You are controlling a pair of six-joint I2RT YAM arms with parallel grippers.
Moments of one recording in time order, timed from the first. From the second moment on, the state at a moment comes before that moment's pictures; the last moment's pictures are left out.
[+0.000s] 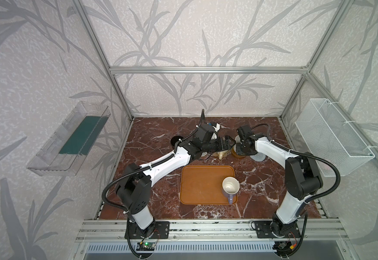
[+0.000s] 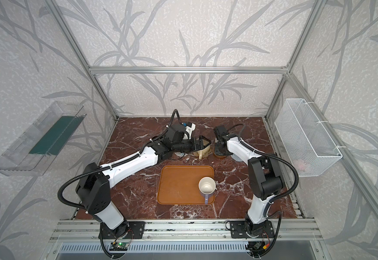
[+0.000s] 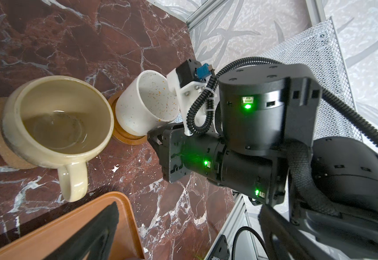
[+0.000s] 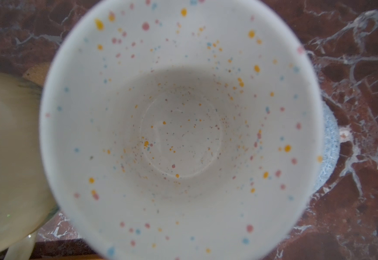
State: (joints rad) left arm -0.73 1.69 1.33 -0.12 0.33 -0.86; right arm 0.34 1.79 1.28 -0.68 0.18 0.40
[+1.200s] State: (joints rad) left arm -0.73 1.58 1.22 -0.07 0.34 -0.89; right arm 0.34 1.79 1.19 -0.63 0.15 0.43
